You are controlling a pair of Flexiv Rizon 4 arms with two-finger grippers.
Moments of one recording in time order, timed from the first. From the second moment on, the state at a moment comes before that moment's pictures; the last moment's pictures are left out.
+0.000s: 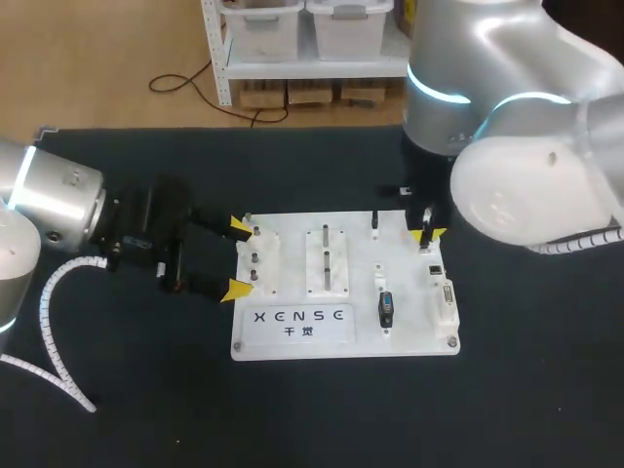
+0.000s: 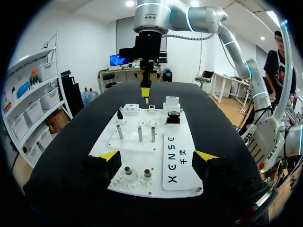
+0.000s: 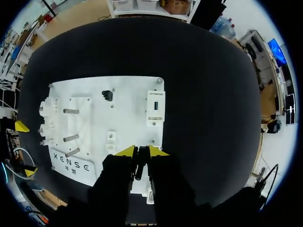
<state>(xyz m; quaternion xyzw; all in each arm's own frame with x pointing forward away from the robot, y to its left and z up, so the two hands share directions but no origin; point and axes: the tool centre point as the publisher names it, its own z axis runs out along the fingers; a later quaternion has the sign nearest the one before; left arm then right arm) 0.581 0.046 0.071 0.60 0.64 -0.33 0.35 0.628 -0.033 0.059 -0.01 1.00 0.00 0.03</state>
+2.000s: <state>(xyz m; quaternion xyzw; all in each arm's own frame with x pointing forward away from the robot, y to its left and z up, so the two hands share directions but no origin) 0.581 0.046 0.071 0.60 0.64 -0.33 0.34 0.619 -0.048 0.031 -0.01 1.00 -0.01 0.00</state>
